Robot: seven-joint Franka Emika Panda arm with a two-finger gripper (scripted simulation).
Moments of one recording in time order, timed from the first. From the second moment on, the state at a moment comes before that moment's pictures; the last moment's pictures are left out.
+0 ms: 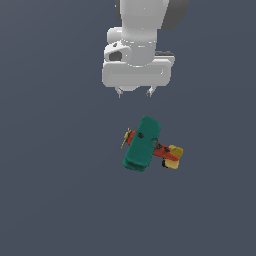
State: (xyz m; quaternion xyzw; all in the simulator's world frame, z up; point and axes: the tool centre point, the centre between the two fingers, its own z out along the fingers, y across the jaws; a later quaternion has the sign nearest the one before) arm -0.057 0.024 0.335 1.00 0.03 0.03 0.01
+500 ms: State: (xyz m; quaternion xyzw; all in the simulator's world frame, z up) arm -0.057 0.020 0.333 1.00 0.04 0.03 0.02
